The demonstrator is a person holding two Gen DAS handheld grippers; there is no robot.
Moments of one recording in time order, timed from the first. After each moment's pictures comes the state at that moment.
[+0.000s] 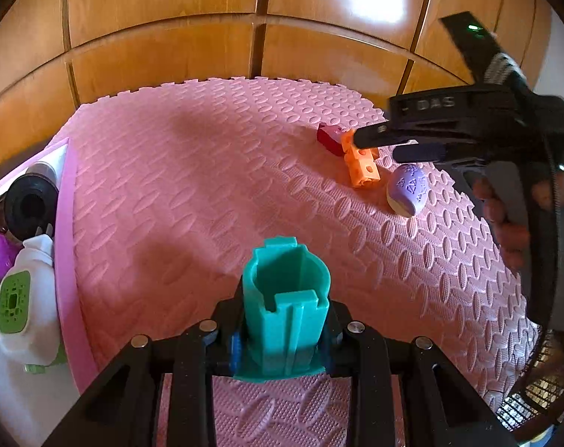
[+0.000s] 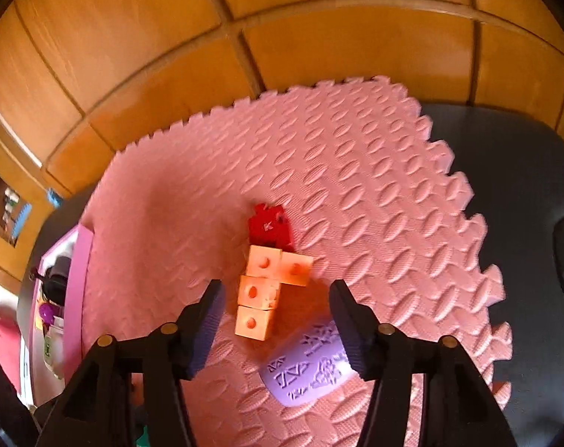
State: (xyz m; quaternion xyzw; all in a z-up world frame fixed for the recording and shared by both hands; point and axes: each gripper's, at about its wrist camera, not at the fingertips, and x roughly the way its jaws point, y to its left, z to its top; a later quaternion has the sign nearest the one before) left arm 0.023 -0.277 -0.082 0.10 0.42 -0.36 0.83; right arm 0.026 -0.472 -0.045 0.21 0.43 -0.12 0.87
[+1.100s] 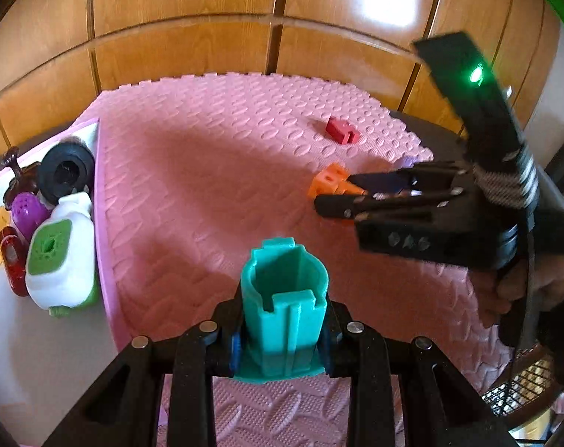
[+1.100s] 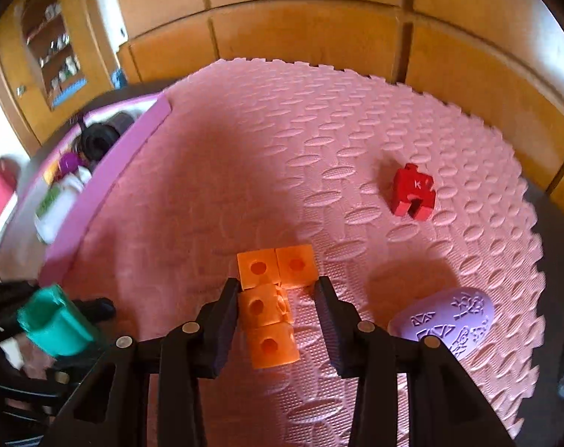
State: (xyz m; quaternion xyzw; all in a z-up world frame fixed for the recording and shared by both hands) left arm 0.005 -0.247 -0.071 0.09 0.43 -0.34 0.83; right arm 0.015 -0.366 -0.072 -0.01 0.45 0.01 0.89
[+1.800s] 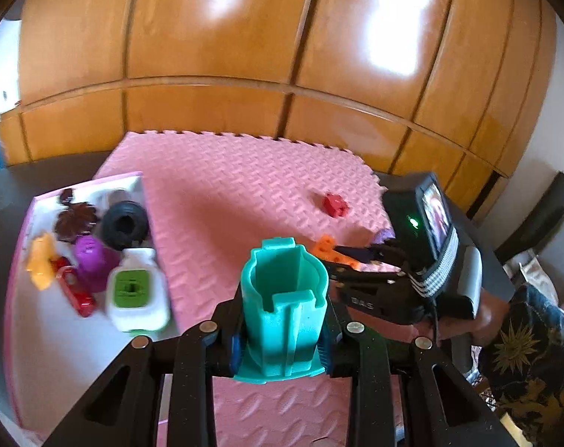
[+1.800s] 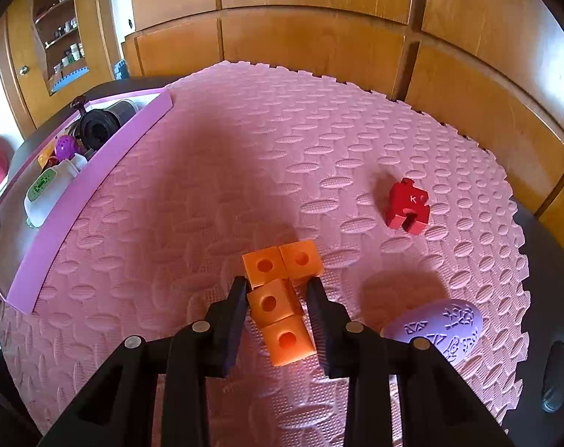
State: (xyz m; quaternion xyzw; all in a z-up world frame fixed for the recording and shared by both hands) left arm 0.003 -0.192 0.005 0.02 0.37 -0.34 0.86; right arm 0.009 -0.363 -0.073 -0.04 0.43 0.00 0.90
